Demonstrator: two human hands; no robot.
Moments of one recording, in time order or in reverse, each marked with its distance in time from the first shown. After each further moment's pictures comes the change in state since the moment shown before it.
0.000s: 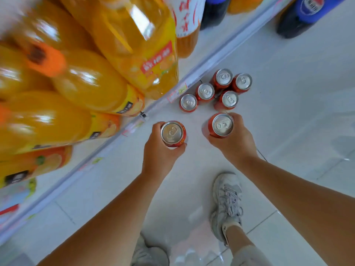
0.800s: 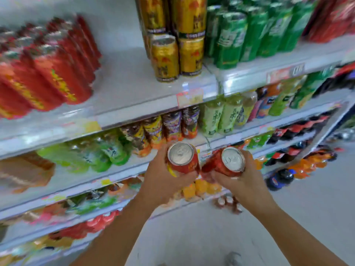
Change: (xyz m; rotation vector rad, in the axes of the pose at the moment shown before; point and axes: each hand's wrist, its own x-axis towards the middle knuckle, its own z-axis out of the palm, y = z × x) left_hand -0.433 0.332 -0.524 -0.294 0.395 0.478; right_hand -0.525 -0.427 -0.315 0.300 -0.132 -0.675
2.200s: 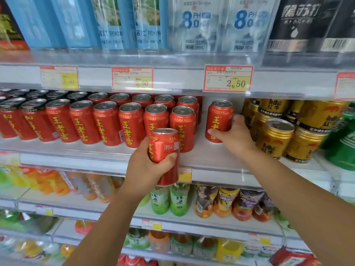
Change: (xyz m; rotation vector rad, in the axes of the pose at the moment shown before) left_hand 0.042 0.014 -0.217 0.055 0.609 0.045; right_hand 0.190 -0.227 0.204 -0.158 -0.173 -0.472
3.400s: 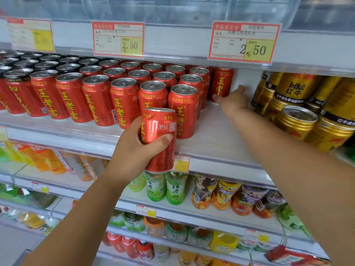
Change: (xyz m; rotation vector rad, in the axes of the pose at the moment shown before) left_hand 0.003 0.006 0.000 -0.131 -0.032 -0.046; right_hand 0.073 -0.020 0.028 -0.071 0.065 0.135
